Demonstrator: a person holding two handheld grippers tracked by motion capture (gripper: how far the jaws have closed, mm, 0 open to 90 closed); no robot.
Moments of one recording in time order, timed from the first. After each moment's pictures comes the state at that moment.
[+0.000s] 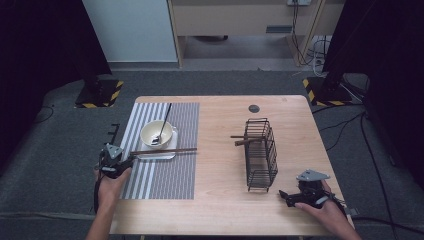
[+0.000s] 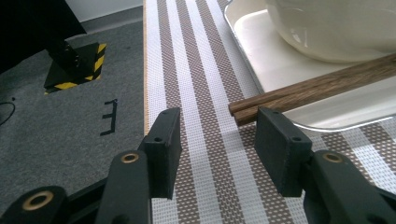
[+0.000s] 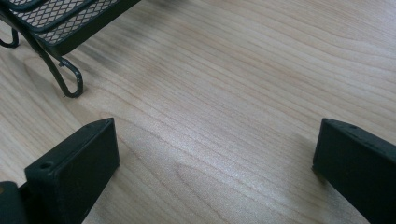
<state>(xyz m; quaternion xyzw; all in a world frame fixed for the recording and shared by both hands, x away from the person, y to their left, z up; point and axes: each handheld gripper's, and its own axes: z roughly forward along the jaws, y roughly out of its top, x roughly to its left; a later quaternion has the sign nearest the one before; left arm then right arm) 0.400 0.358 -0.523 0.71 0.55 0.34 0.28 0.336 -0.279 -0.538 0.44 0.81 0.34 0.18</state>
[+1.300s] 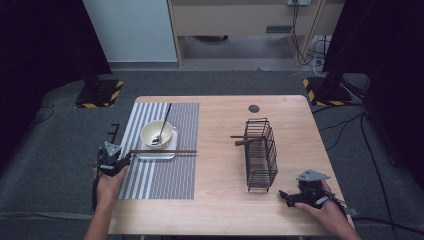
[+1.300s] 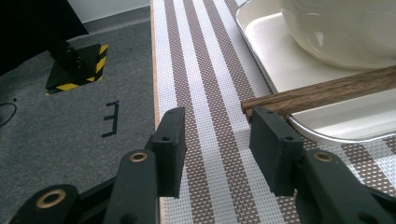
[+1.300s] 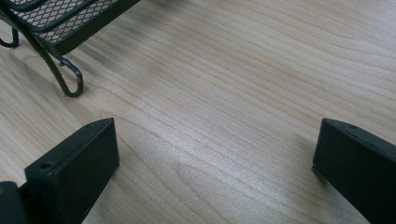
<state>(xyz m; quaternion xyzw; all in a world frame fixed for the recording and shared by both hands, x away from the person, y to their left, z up) 0.406 0.364 -0.522 0.71 0.54 0.34 0.29 0.336 -0.279 -0.538 0.44 0.81 0.34 0.18</state>
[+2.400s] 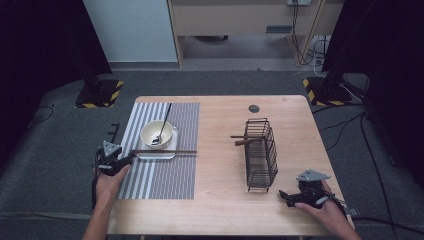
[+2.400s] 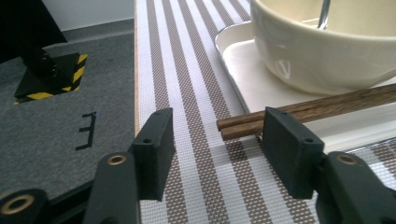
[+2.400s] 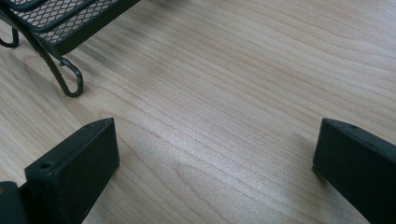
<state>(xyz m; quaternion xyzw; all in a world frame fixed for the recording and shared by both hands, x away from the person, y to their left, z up) 0.403 0.365 -0.515 0.70 0.54 0.32 0.35 0.336 -0.279 -0.538 0.44 0.81 0.34 0.18</state>
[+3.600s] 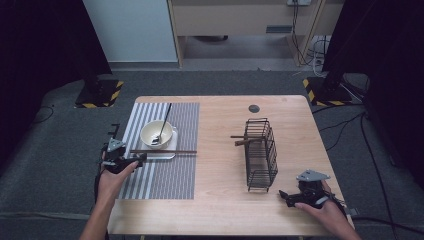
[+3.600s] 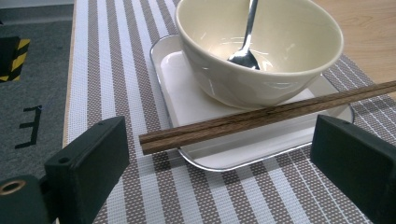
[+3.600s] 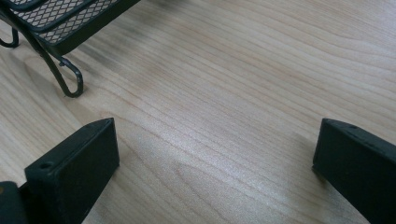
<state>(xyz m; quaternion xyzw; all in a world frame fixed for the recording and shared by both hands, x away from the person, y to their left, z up) 0.402 0.339 -0.494 0.71 0.54 0.24 0.38 0.336 -0.279 -0.538 0.44 0.81 0.34 0.18</state>
